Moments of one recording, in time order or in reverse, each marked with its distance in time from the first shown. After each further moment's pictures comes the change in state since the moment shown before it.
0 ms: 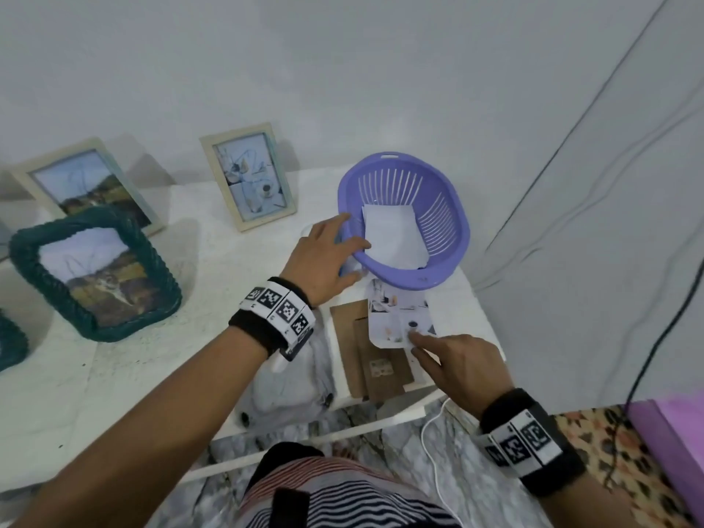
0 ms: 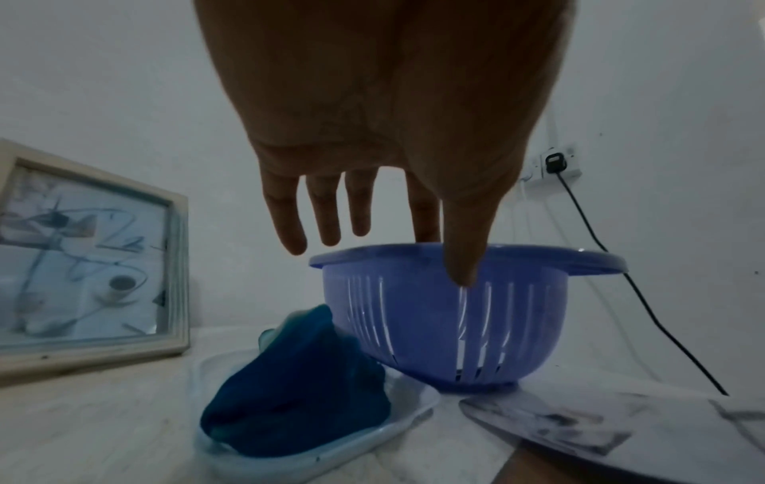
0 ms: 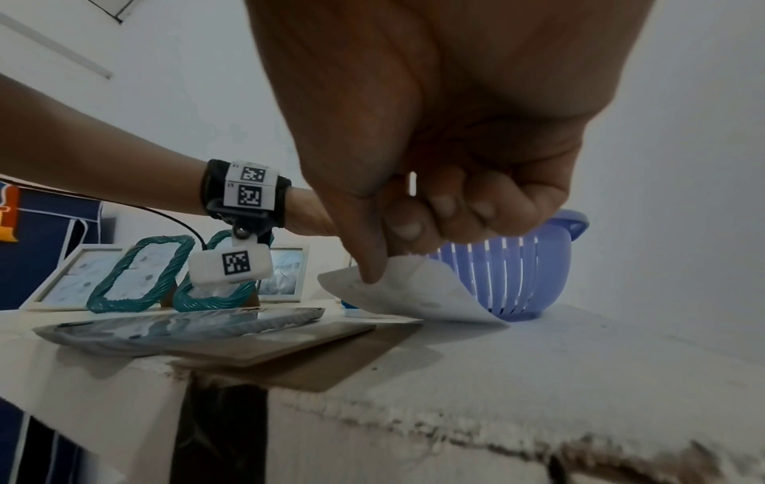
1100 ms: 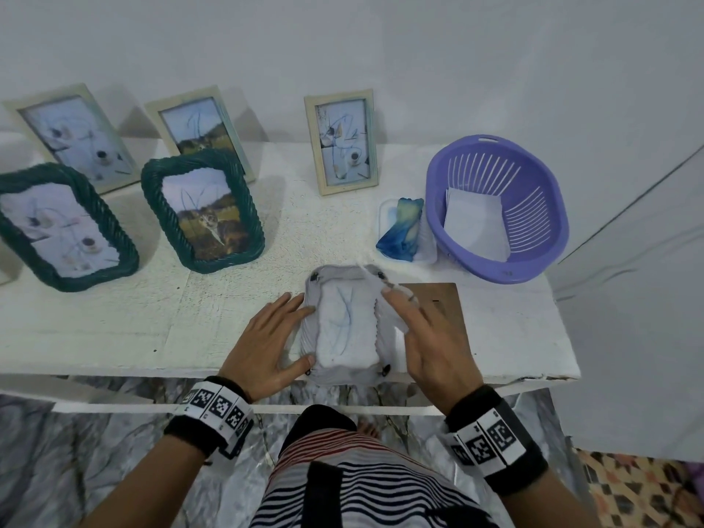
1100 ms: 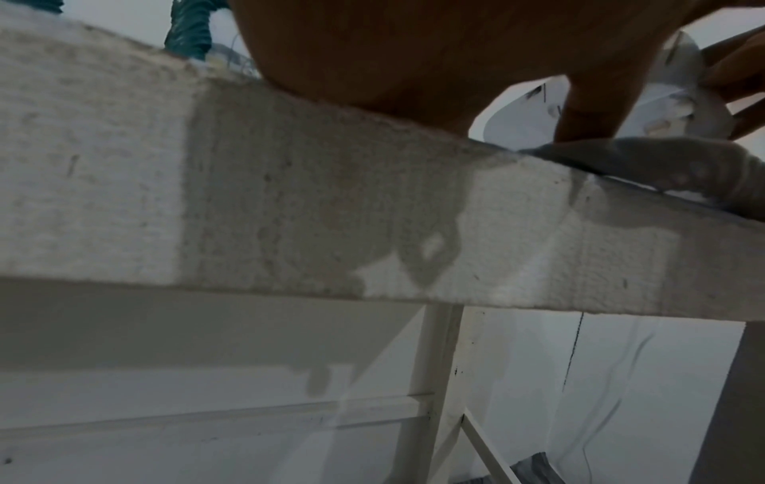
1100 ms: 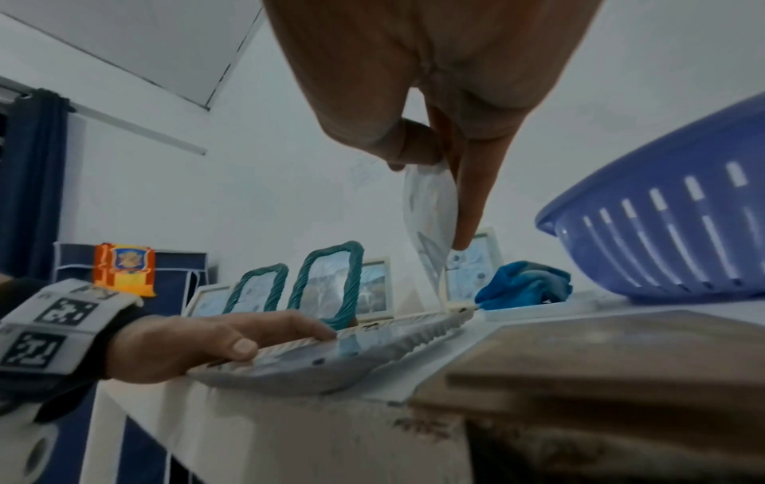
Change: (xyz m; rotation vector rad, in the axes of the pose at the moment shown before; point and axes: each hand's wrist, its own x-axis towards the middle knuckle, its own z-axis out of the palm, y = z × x) left_hand -0.240 -0.063 0.058 -0.129 0.107 -0.261; right_hand 0.029 -0.106 0.015 0.590 0.090 -0.247
